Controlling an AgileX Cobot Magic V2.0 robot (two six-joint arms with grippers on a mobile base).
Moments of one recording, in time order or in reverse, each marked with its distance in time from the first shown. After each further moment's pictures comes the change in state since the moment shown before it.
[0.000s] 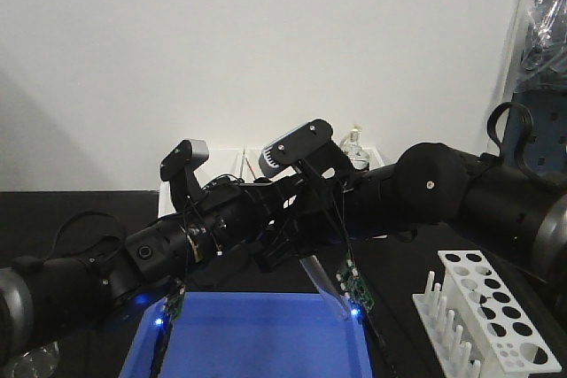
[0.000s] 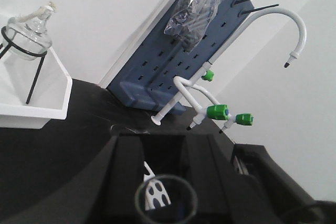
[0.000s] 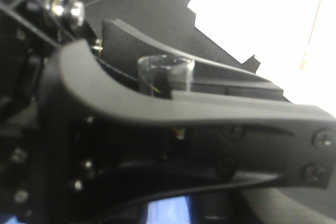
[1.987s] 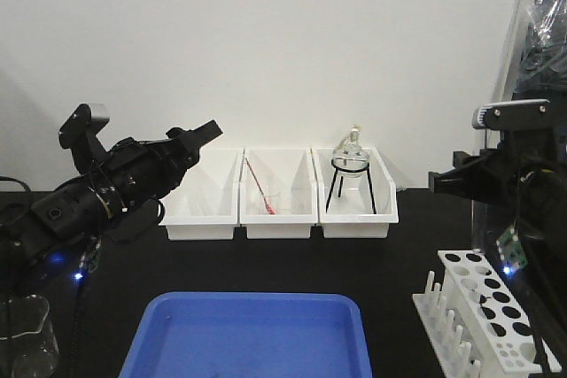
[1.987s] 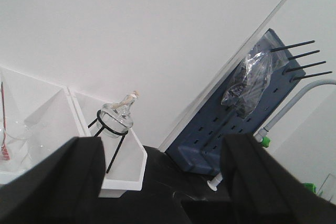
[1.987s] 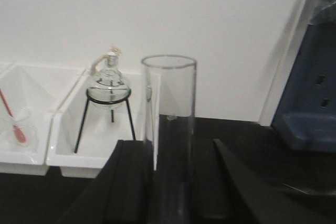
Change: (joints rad) left arm 0.236 -0.060 -0.001 0.008 0.010 0.025; right arm -0.395 -0.101 0.353 0.027 -0.762 0.133
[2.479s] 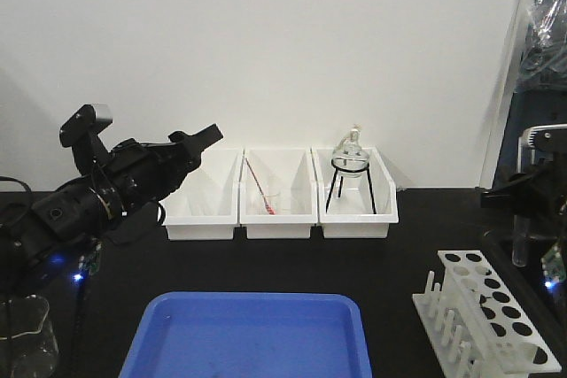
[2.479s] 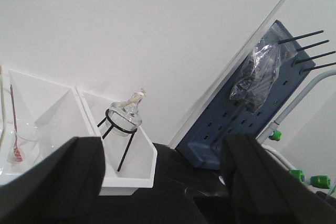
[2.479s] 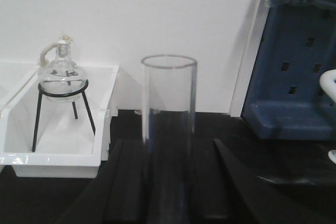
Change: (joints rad) left arm 0.000 0.000 0.000 0.003 0.019 0.052; right arm -0.185 0.038 0.041 -0.695 -0.089 0.673
